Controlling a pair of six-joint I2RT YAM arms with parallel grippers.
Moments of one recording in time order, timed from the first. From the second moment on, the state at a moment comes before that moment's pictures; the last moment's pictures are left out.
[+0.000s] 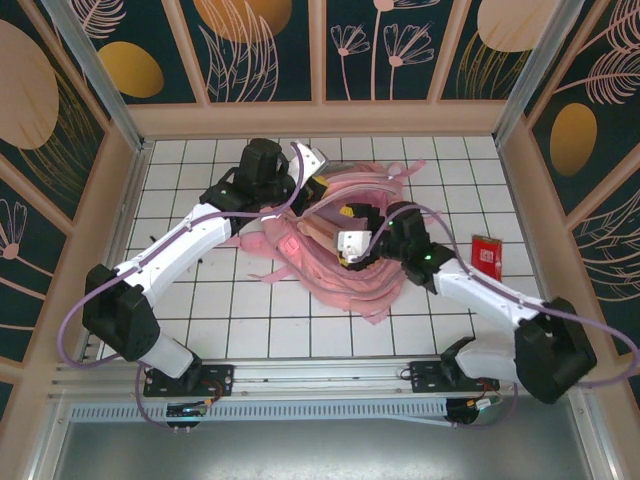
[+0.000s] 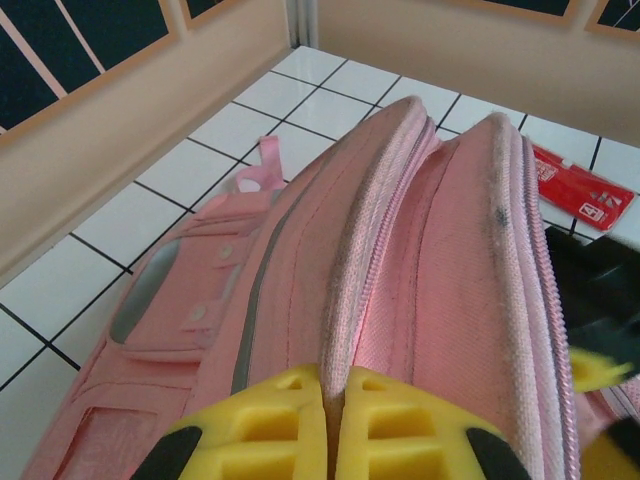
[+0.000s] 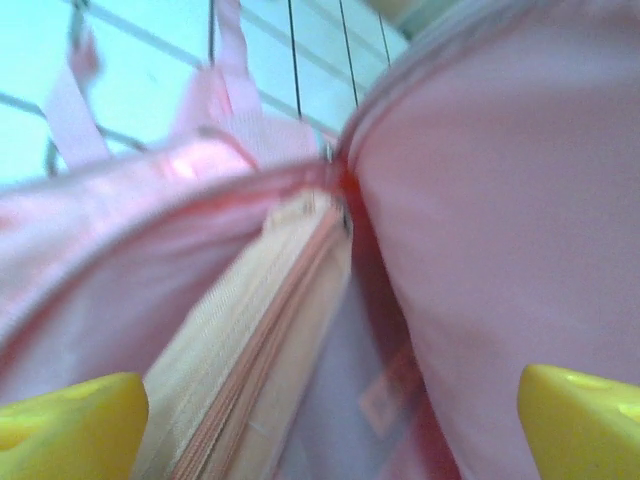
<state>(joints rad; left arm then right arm) -0.60 1.55 1.35 -0.29 0.38 0.19 0.59 1.21 0.71 0.04 -0.42 -1.04</state>
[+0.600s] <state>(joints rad) -0.60 1.55 1.35 -0.28 0.39 0.15 0.55 1.00 0.66 -0.30 -0.24 1.03</state>
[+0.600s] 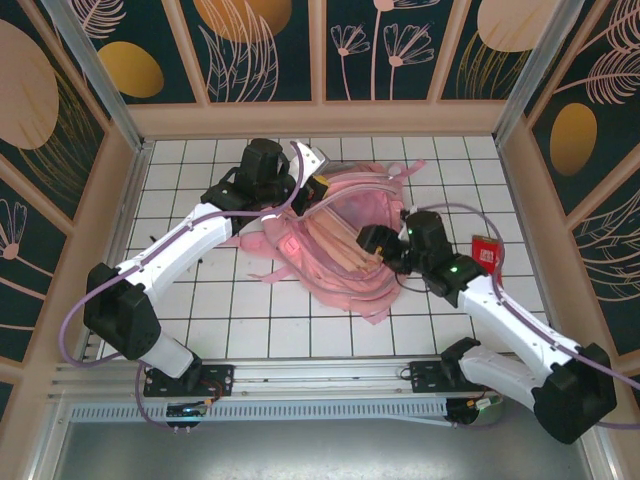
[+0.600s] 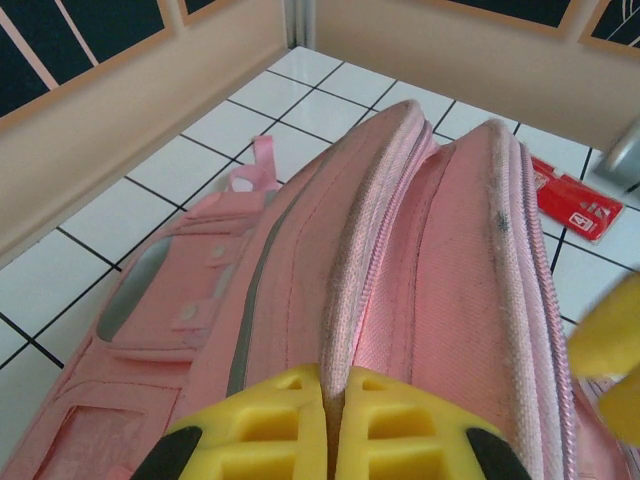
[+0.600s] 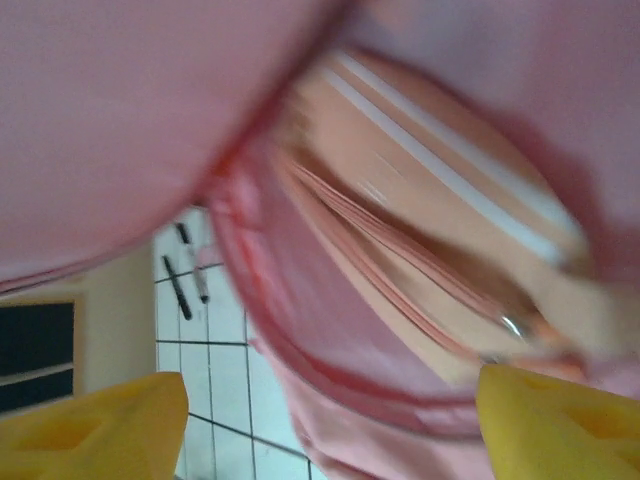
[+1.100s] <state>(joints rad) -0.60 1.56 1.34 -0.26 0.41 0.14 0.51 1.37 0.68 -0.27 -0.26 1.11</state>
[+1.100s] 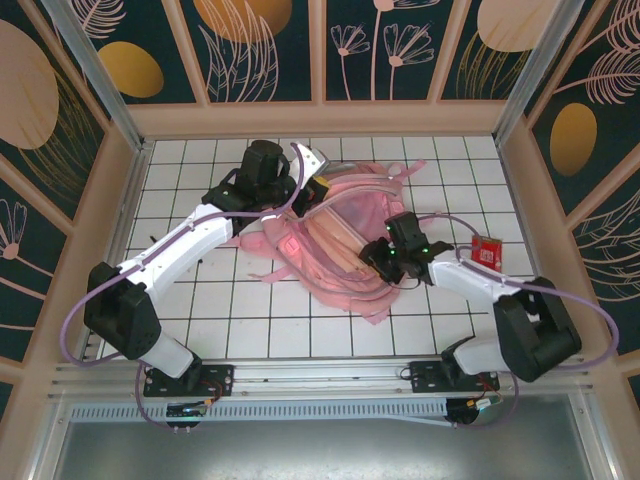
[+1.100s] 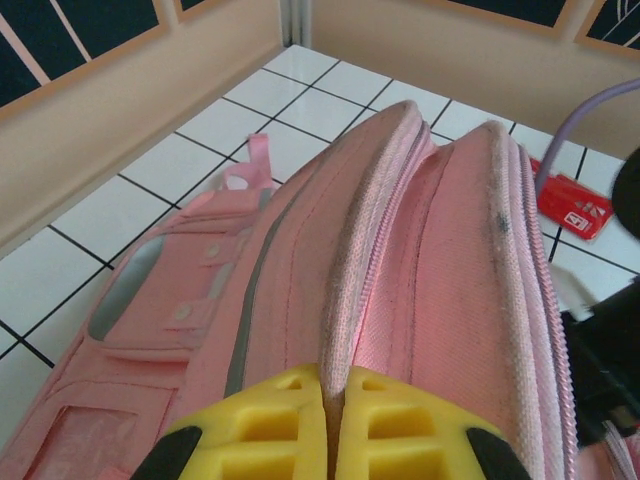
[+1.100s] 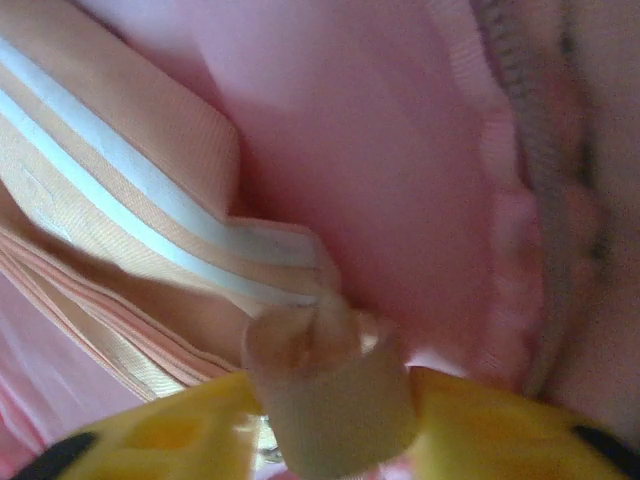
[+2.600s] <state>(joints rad) -0.60 1.57 1.16 -0.08 0.40 0.14 0.39 0.98 0.79 -0.46 -0.08 1.01</state>
